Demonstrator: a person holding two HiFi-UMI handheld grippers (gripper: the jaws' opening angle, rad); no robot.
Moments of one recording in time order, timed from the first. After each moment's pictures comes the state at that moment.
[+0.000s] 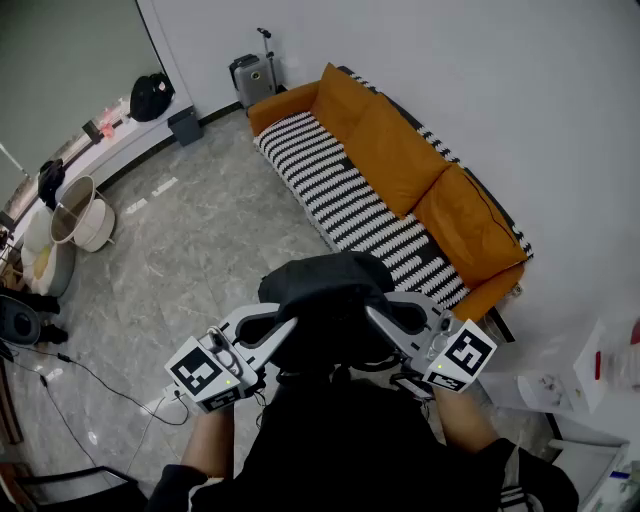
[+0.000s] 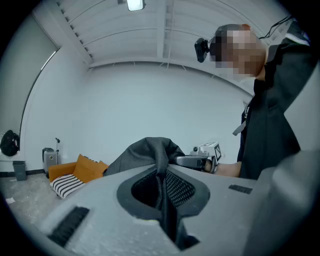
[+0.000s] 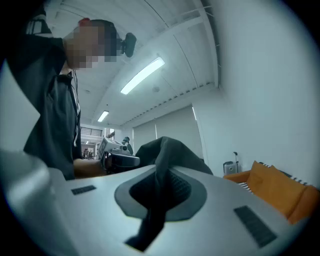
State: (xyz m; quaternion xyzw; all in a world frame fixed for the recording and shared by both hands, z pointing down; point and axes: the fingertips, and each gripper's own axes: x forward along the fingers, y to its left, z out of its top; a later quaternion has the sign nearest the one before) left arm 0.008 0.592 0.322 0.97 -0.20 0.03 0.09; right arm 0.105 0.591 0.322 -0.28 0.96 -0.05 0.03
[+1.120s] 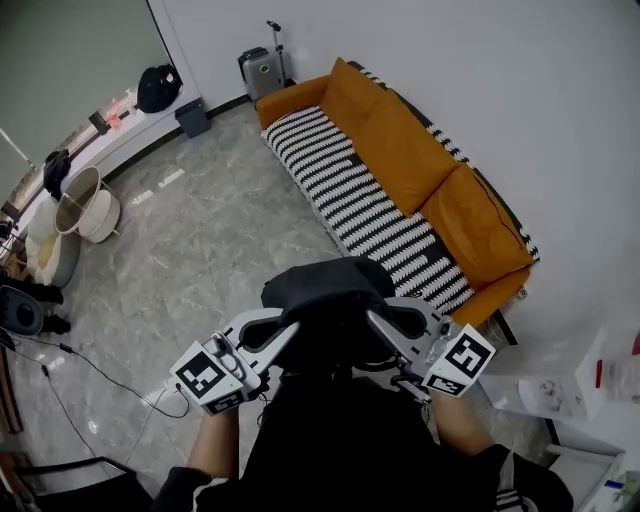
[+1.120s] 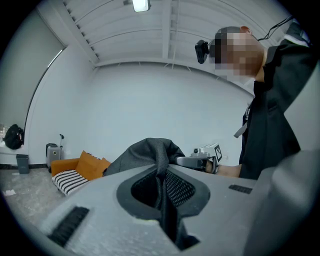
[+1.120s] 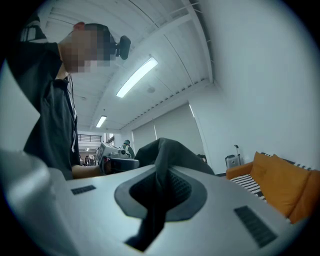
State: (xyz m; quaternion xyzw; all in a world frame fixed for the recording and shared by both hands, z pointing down) left arm 0.006 0.589 0.334 0.97 -0.22 0.02 0.11; right arm 0.104 0.585 0.334 -0.28 0.96 -0.08 0.04
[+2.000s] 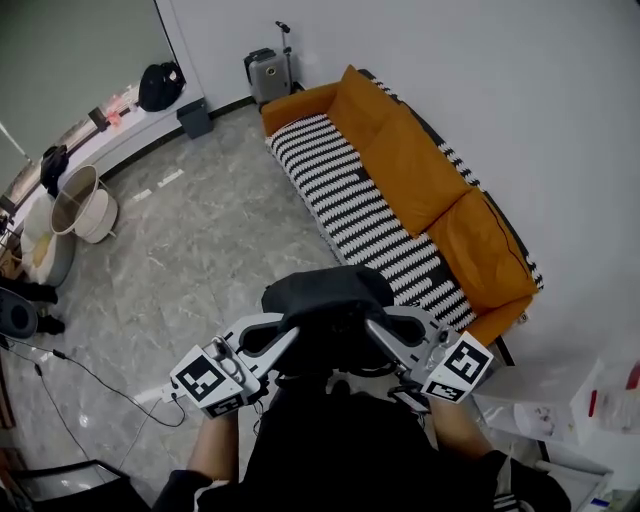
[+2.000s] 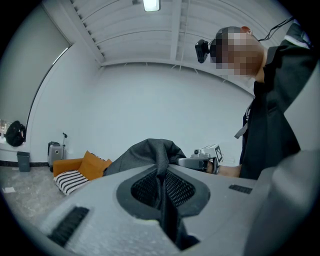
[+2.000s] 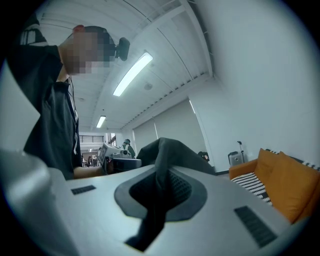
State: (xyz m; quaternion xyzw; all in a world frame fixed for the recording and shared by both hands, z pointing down) left arm -0.013 0.516 0.341 0.97 -0.23 0.01 0.12; right arm 0.085 0.514 0.342 -0.26 0.96 -0.10 0.03
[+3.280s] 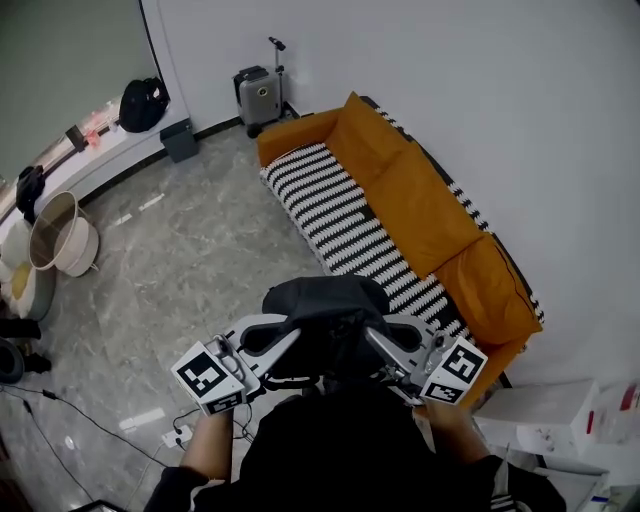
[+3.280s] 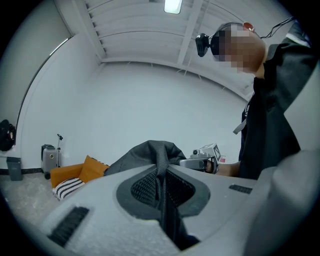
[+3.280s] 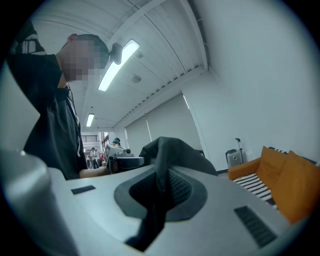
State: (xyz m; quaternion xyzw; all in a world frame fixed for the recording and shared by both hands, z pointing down) left arm -0.098 0.343 0.344 0.98 -0.18 0.00 0.11; right arm 0.002 0.353 0.347 -0.28 0.95 -0.12 0.02
